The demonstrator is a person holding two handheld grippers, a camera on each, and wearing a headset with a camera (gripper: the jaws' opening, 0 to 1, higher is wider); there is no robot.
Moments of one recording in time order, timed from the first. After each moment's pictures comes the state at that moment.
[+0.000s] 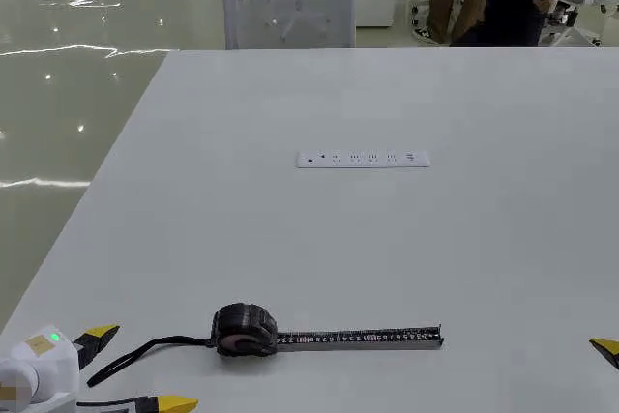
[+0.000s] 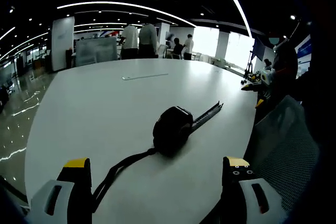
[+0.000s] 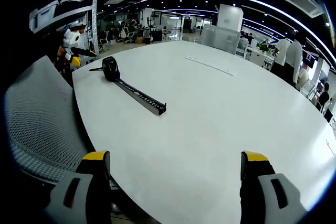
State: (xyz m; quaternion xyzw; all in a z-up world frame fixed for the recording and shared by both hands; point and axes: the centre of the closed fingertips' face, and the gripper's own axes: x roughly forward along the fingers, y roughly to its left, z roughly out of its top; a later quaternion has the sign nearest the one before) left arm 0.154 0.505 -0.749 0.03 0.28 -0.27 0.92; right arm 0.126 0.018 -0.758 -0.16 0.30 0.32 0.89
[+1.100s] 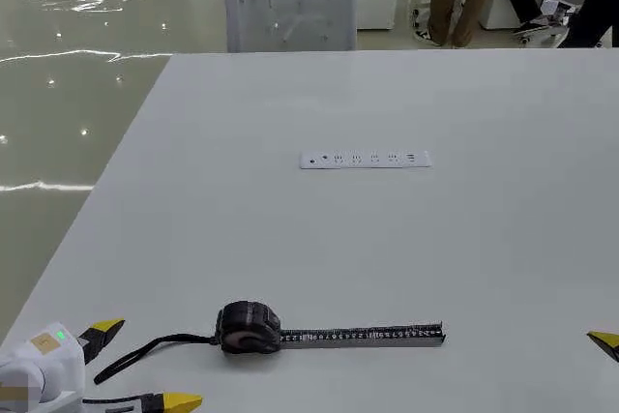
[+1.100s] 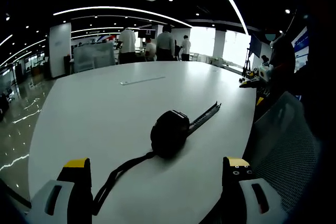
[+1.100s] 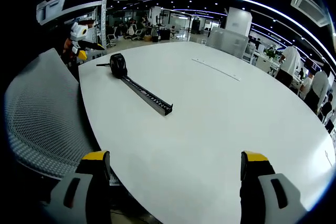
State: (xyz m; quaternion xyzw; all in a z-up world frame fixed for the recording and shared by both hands) left arm 0.154 0.500 -0.741 0.04 0.27 -0.28 0.92; right arm 0.121 0.023 -0.753 -0.18 0.30 0.34 0.88
